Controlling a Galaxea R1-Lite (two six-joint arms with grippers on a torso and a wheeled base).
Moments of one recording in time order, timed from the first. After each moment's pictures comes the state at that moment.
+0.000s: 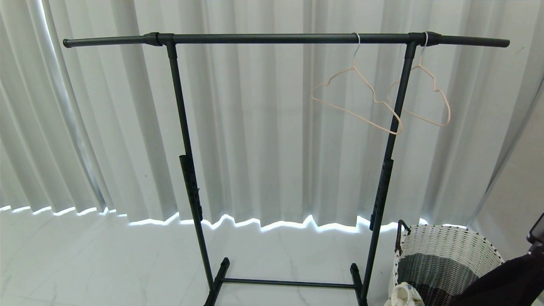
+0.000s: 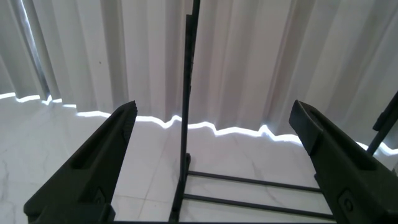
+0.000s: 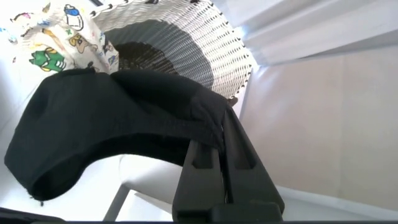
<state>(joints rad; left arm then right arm) 0.00 0.00 0.00 0.01 0.01 -0.03 0.03 1.03 -0.52 0.15 -0.06 -0.76</state>
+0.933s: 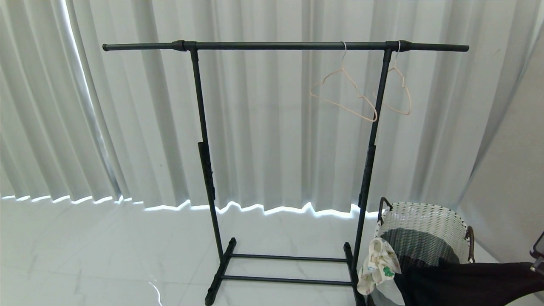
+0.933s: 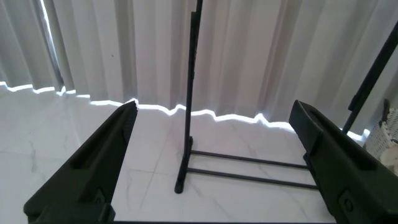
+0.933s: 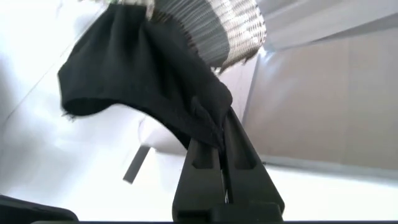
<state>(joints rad) 0.00 0.00 0.00 0.01 0.01 -0.03 0.04 0.98 -0.46 0.16 -0.06 -0.76</state>
